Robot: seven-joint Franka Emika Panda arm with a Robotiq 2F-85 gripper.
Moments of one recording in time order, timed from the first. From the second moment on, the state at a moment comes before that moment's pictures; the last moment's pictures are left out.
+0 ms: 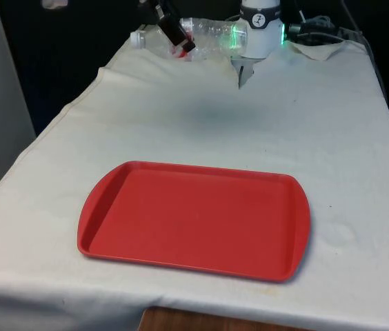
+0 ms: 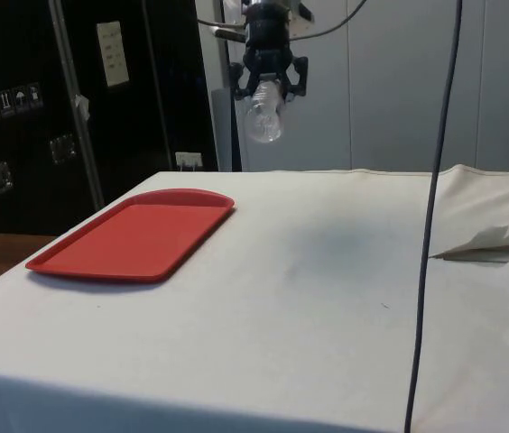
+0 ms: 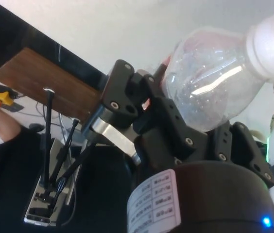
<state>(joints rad) 0.11 0.27 -0.60 -1.95 0.58 1.74 0.61</state>
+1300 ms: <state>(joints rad) 0.12 0.35 -0.59 -1.85 0.59 1.79 0.62</state>
